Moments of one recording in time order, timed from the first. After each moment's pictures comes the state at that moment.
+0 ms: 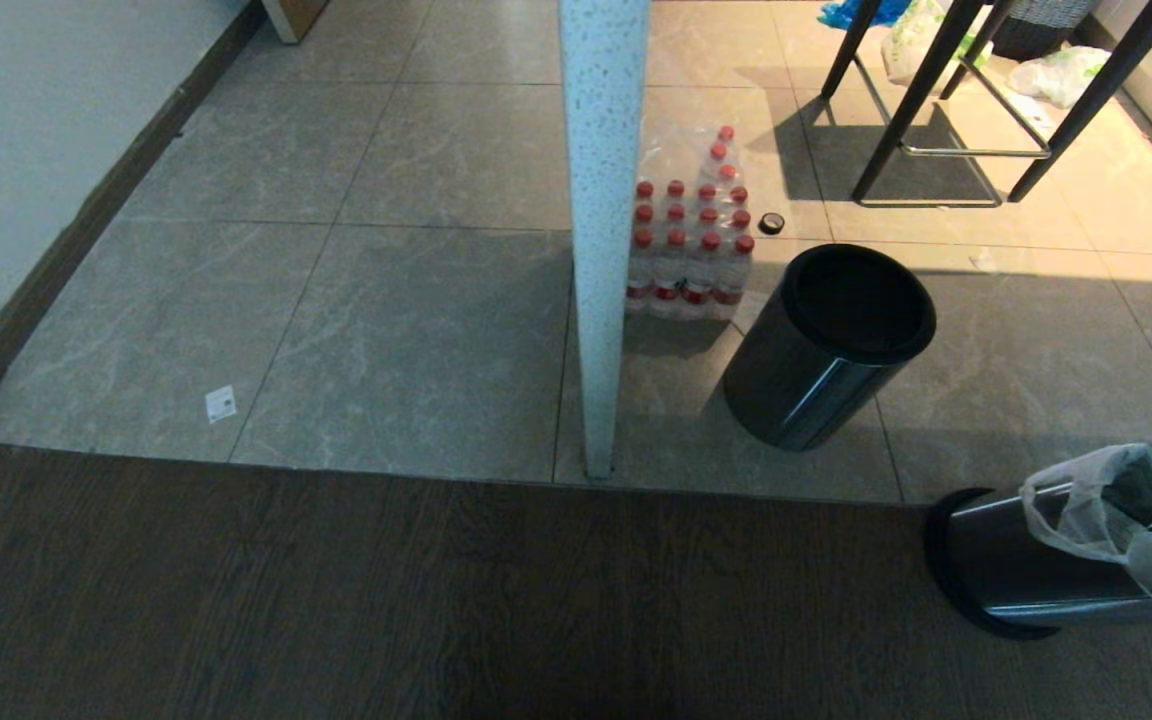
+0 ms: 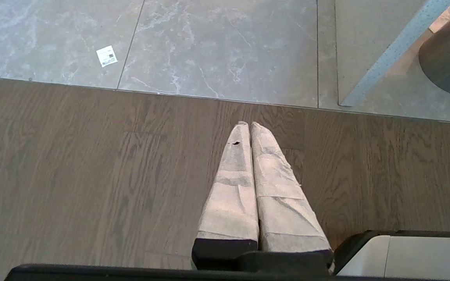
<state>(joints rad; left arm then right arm) 0.00 0.00 0.00 0.00 0.00 -0.01 -0.97 2.04 -1.09 -0.06 0.56 -1.12</state>
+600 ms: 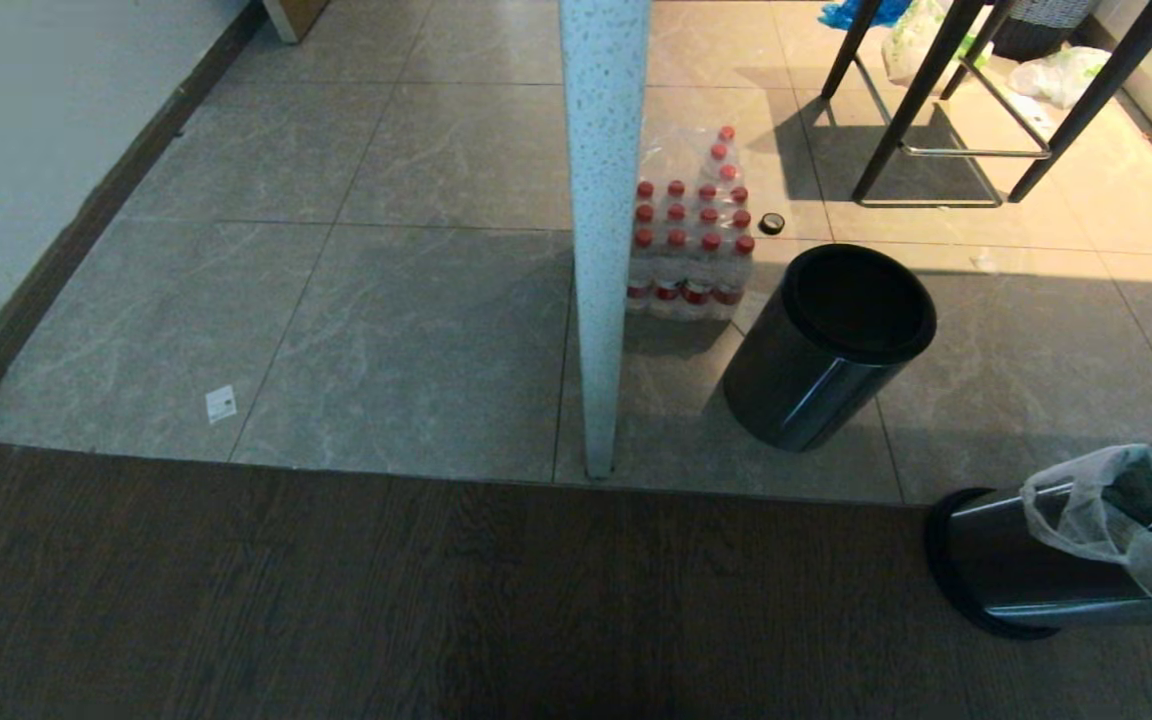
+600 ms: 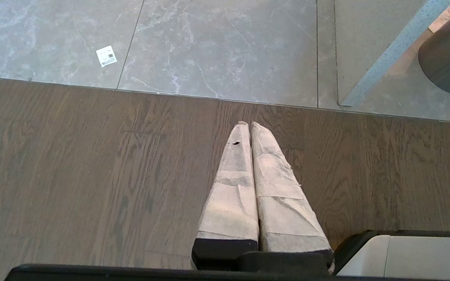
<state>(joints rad) 0.00 0.00 0.00 0.00 0.00 -0.01 -1.07 1.88 -1.02 0.05 0.61 -0.93</state>
